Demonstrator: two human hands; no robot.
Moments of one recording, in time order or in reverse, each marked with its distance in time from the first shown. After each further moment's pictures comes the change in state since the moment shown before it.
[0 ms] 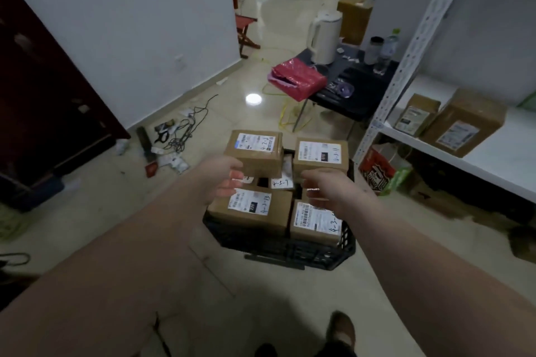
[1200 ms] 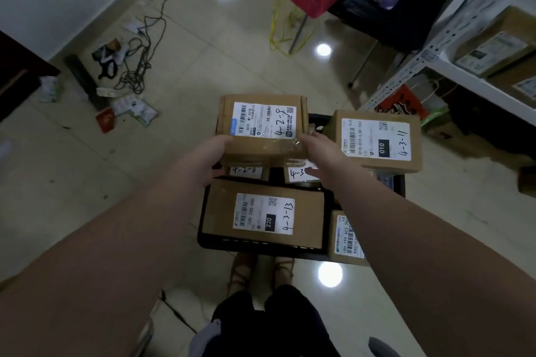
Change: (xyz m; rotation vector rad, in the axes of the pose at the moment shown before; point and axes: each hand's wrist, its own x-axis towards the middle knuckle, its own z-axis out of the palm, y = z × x) left_hand 0.292 -0.006 -0.020 0.017 -0.025 -0.345; right_hand 0.265 -0.007 0.090 0.025 0.110 0.302
